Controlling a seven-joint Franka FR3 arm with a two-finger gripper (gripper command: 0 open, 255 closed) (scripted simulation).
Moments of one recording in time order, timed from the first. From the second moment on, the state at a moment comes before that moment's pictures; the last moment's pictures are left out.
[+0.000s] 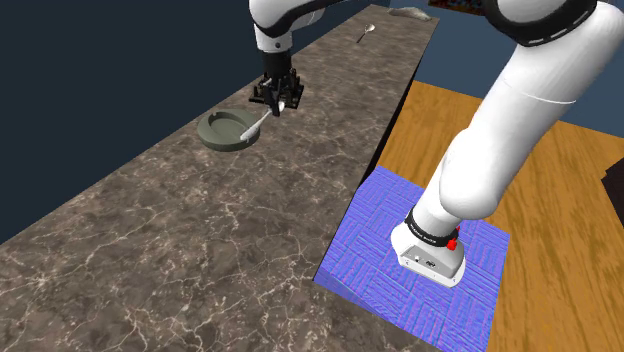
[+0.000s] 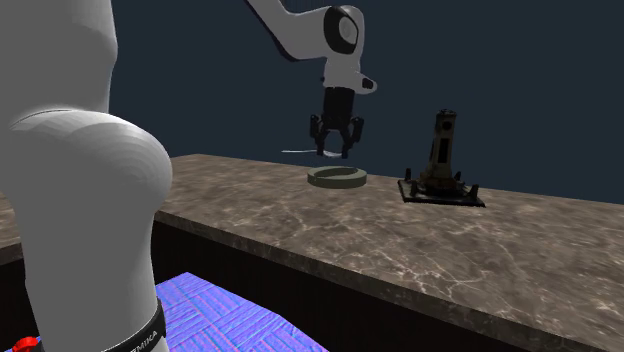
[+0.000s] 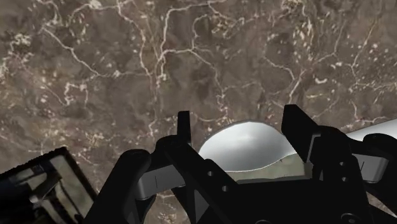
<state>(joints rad) 0.15 0.01 -0.07 -2.01 0.02 1.86 -0.09</state>
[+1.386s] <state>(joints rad) 0.14 0.51 -0.06 -1.42 0.05 1.77 -0.10</state>
